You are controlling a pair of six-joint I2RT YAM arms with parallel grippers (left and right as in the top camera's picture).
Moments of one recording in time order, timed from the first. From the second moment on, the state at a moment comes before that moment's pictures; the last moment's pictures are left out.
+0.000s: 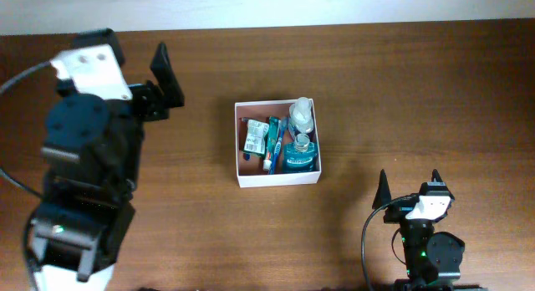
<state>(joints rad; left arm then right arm) -0.27 1.04 1.32 -0.39 -0.30 -0.17 -0.03 0.01 0.01 -0.07 0.01 0.01</state>
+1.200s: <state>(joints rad) -0.04 0.24 0.28 0.19 -0.09 -0.18 -0.03 0.01 0.01 -0.07 0.01 0.01</state>
